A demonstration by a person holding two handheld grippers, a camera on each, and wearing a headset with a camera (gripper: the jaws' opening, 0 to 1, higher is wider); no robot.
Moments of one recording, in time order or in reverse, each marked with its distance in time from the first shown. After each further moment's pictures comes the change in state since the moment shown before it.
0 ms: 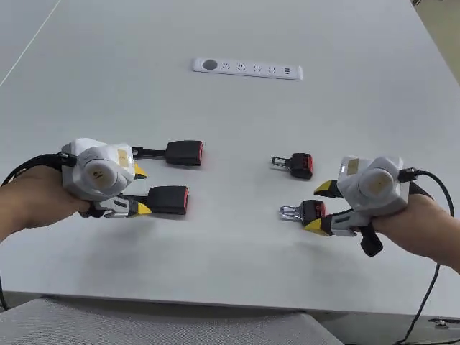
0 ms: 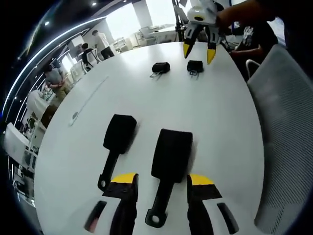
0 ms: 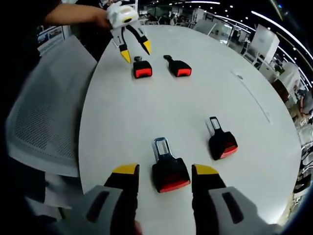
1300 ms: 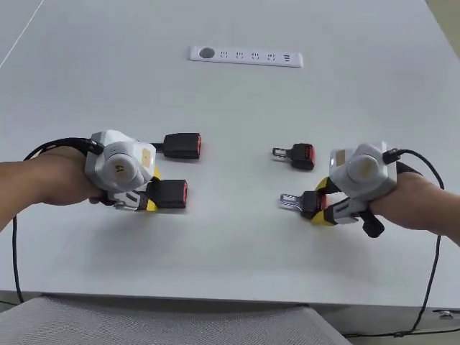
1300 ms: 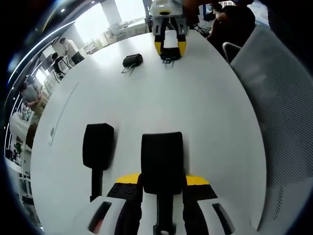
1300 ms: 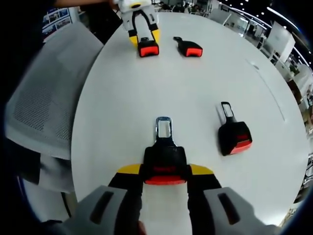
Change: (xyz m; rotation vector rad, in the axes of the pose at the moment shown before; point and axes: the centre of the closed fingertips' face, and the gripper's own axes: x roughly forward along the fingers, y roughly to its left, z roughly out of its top) left arm 0.025 -0.010 0.000 0.152 0.072 -0.166; right arm 0.019 -0.001 -0.018 -0.058 0.105 0.112
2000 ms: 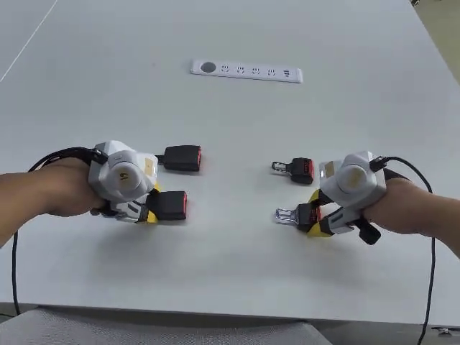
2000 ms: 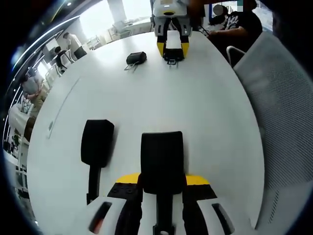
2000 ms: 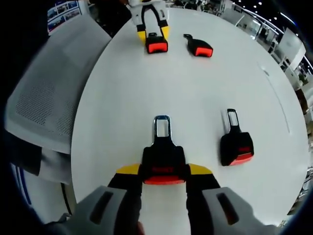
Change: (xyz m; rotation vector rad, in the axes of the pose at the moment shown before) left arm 0.000 -0.001 0.000 -0.043 0.001 -0.012; right arm 0.007 -0.009 0.001 -0.077 0.044 0.046
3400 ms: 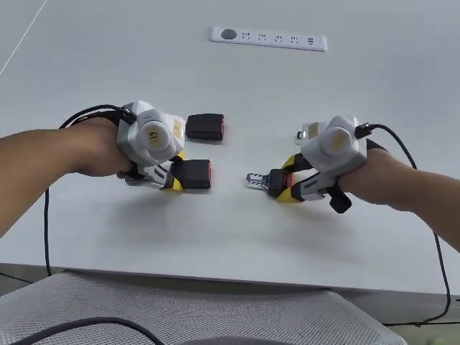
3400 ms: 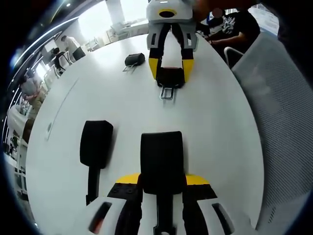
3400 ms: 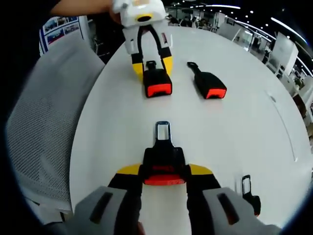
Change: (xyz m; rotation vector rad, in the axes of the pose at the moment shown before) left arm 0.001 -0.002 -0.002 0.010 -0.015 -0.018; right arm 0.037 0.016 0.116 0.018 -0.190 -0.018
